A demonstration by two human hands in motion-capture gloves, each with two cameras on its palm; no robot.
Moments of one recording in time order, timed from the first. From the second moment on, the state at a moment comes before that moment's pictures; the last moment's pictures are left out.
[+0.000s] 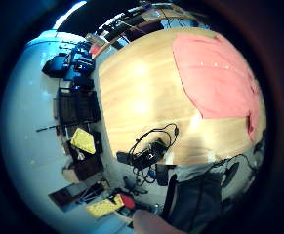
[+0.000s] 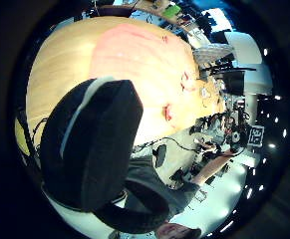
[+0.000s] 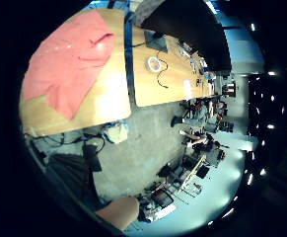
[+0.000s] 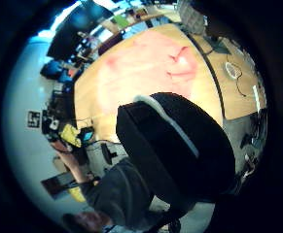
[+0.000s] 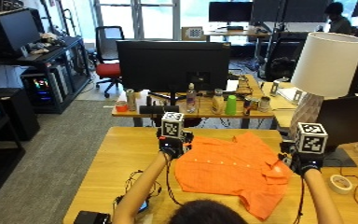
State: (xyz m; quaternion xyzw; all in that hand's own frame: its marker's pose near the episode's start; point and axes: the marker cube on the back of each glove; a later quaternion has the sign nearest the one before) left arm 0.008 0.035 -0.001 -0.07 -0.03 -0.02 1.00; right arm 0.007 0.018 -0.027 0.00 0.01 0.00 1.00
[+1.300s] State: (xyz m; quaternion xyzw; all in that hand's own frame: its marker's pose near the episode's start) left arm 0.021 0.016 0.025 -0.04 -0.03 0.06 1.00; right arm 0.025 0.010 -0.012 -0.01 0.00 -0.01 1.00
